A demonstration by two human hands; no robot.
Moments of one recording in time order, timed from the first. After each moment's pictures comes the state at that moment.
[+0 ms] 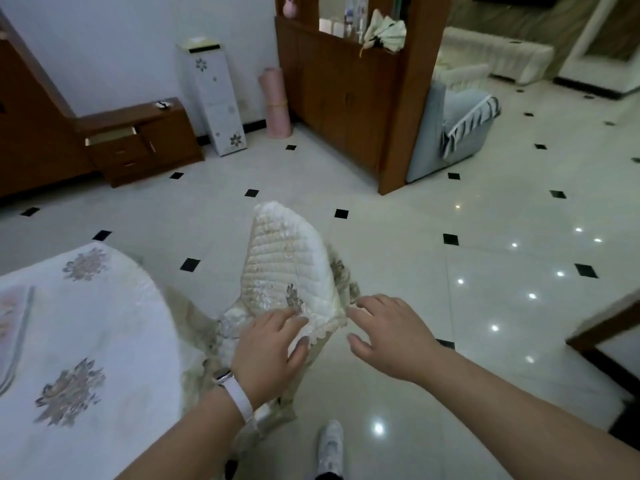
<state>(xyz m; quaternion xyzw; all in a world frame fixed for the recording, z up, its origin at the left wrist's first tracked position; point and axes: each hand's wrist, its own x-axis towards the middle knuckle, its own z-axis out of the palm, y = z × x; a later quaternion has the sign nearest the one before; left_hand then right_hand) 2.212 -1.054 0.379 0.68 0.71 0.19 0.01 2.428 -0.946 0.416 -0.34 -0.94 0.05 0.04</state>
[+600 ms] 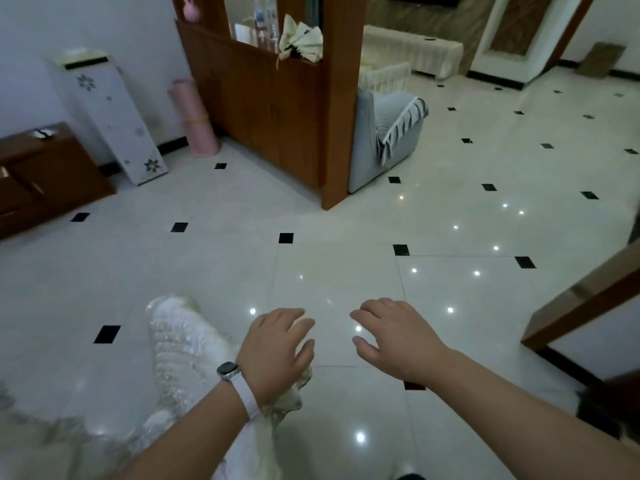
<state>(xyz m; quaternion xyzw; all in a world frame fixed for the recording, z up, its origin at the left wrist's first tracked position) 2.237 -0.740 0.381 0.78 0.61 0.16 0.00 2.478 -0.687 0.415 -0.44 -0.90 0.06 0.04</state>
